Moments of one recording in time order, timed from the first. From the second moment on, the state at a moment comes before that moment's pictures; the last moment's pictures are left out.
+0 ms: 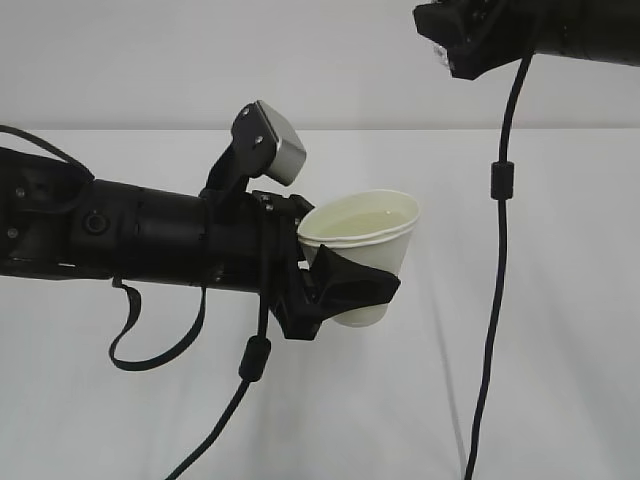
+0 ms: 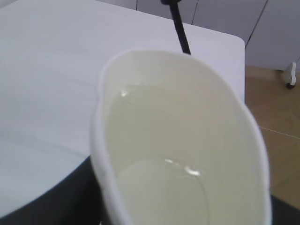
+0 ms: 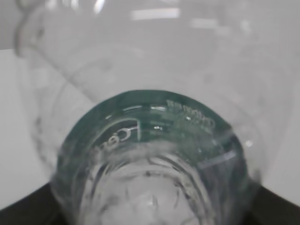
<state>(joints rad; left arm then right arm) -0.61 1.76 -0.89 1.21 -0.71 -0.94 0.21 1.54 -1.08 -1.02 -0.37 0.55</state>
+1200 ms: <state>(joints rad) -0.61 1.76 -0.89 1.21 -0.73 -0.94 0.10 1.60 -1.08 -0.87 -0.35 0.55</state>
